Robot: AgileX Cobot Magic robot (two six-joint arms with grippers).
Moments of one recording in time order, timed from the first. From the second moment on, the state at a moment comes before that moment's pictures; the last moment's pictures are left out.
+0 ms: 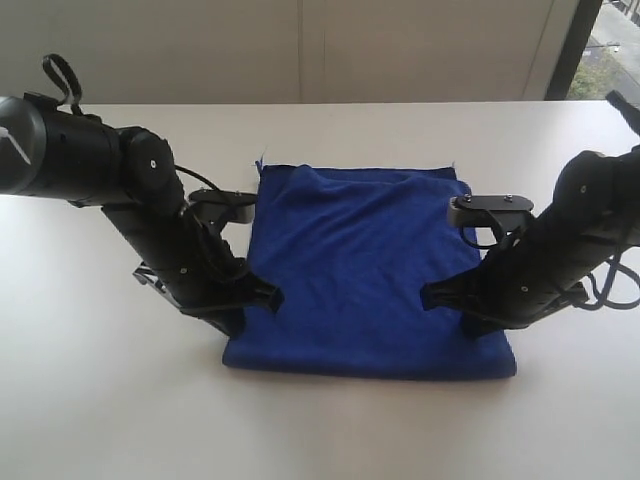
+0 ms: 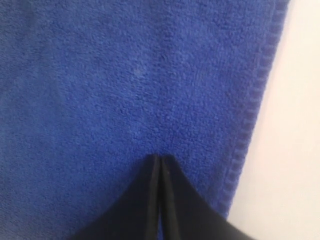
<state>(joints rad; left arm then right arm) -0.57 1.86 -1.10 -0.39 0.69 0.18 0.12 1.77 -0.83 0.35 0.49 -0.18</state>
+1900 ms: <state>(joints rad) -0.40 1.83 -1.39 -0.41 0.77 0.27 0.03 1.67 -1.04 0.35 0.49 -0.16</state>
